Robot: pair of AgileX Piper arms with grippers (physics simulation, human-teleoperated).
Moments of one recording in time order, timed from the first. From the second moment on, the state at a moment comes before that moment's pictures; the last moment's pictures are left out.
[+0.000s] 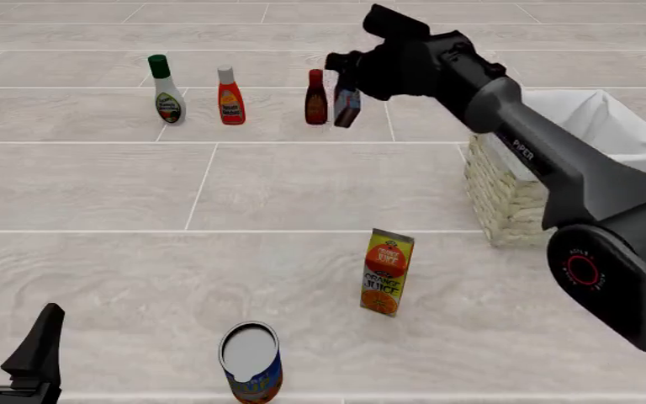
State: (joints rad) left arm 0.00 0.01 0.00 0.00 0.00; right arm 0.42 2.14 -2.15 0.58 0.43
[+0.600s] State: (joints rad) left arm 0.00 0.01 0.00 0.00 0.00; right arm 0.32 2.04 -2.18 0.62 0.36
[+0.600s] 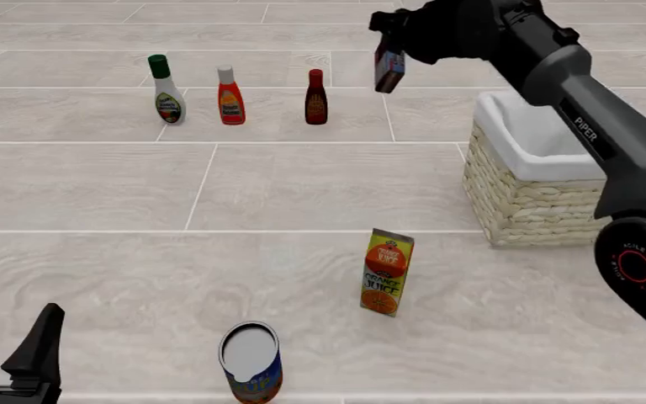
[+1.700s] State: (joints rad) left arm 0.00 0.01 0.00 0.00 0.00; right arm 0.11 1.76 -1.95 0.56 0.31
